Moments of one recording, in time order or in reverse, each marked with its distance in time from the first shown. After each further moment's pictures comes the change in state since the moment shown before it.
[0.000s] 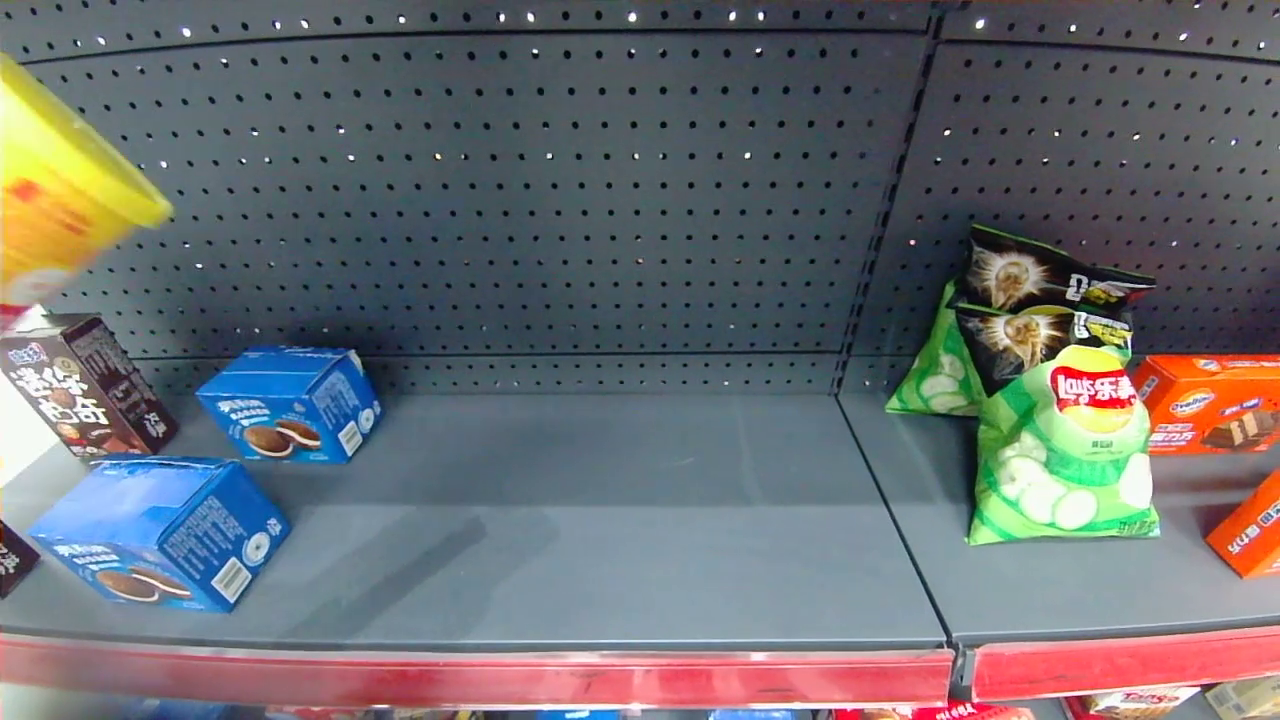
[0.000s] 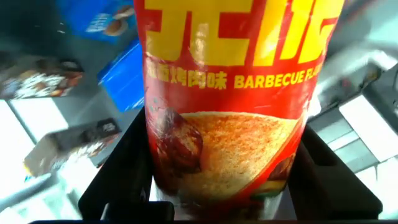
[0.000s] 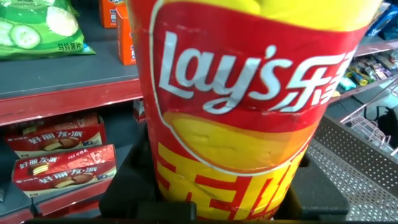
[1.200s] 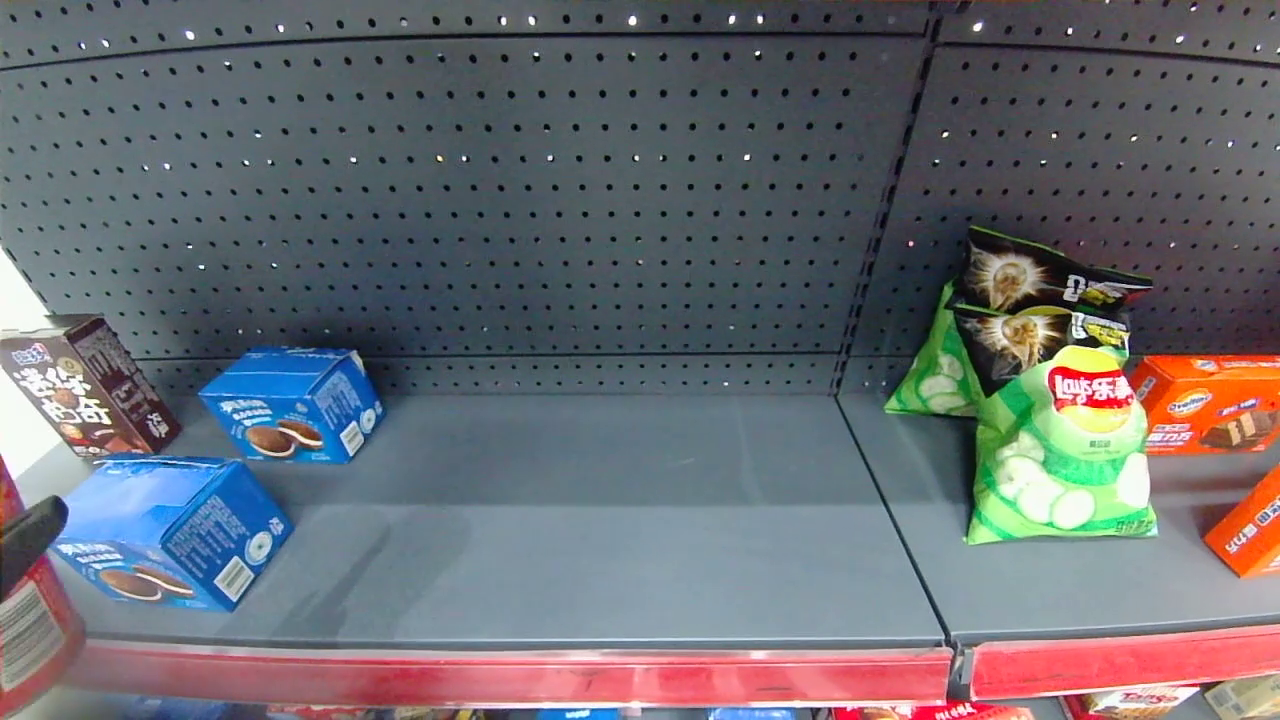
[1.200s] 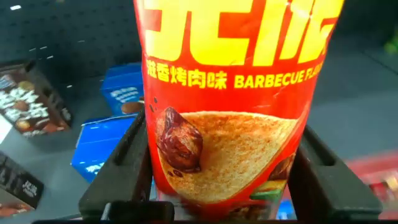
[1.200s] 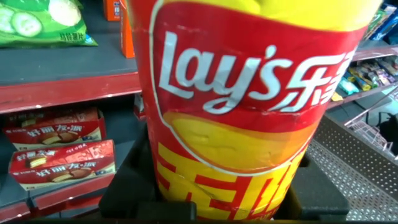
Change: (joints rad) left arm 0.094 -0.575 1.556 -1.796 0.062 -0.239; right arm 0.026 -0.042 0.042 0.000 0.001 -0.033
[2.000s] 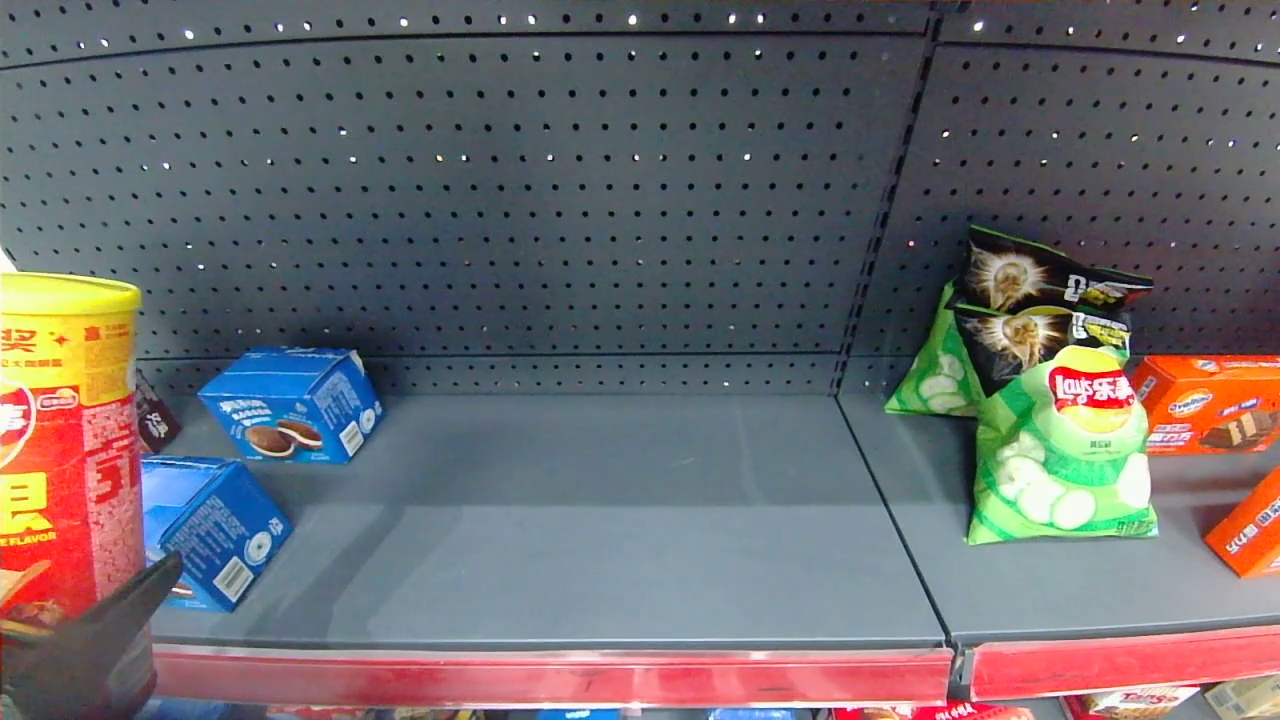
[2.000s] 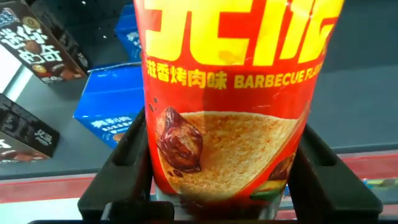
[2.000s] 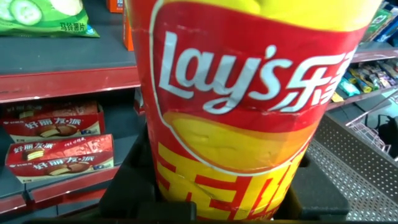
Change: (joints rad) left arm 0.007 0.134 0.096 -0.016 0.134 0.027; right arm 0.006 -0.017 0.035 -0.001 0.008 -0.006
